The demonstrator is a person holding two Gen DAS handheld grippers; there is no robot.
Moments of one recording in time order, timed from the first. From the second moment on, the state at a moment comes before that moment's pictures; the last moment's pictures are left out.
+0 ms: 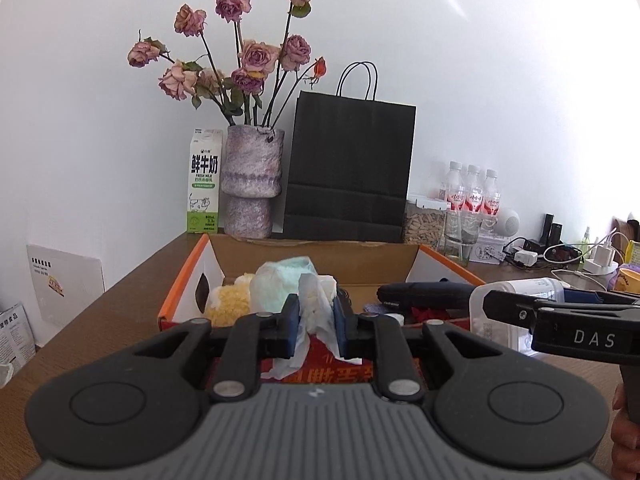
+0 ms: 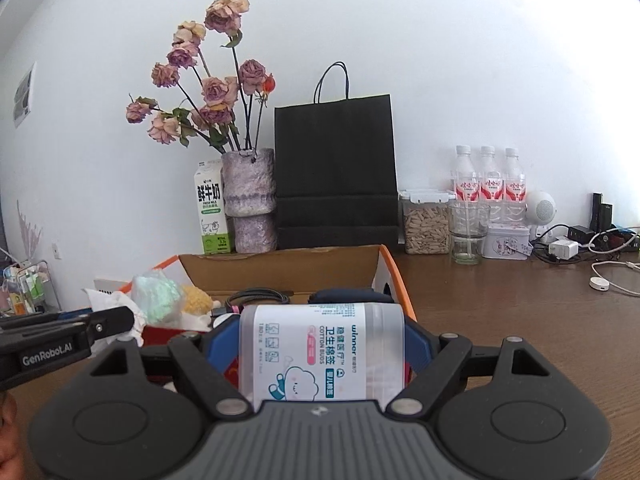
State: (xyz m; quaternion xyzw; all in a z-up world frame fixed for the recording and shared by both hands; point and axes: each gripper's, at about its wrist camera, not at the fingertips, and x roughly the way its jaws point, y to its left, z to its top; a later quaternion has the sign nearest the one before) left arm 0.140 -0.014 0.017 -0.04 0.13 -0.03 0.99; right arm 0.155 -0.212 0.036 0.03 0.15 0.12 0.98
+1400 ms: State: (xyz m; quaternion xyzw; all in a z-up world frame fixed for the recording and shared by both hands) left arm 0.299 0.000 0.034 0.00 0.17 0.02 0.98; right arm 0.297 -0.134 0.045 -0.03 0.16 0.14 0.98
